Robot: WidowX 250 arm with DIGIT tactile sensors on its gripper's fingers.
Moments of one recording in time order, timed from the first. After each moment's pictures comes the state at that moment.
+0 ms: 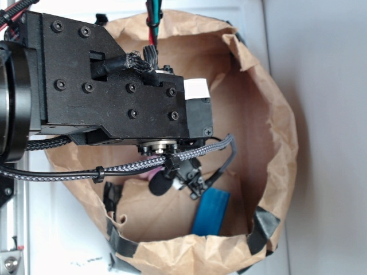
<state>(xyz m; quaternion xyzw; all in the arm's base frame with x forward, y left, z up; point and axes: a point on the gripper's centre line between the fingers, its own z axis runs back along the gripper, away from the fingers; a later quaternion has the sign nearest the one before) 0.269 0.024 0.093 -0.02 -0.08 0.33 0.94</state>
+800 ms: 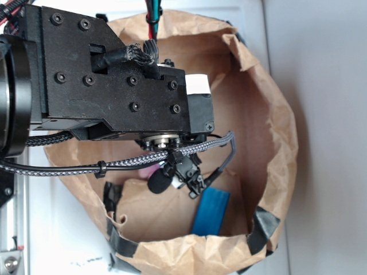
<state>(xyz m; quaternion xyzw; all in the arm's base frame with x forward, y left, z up) 0.270 0.027 0.093 -0.02 -0.09 0.33 0.94</state>
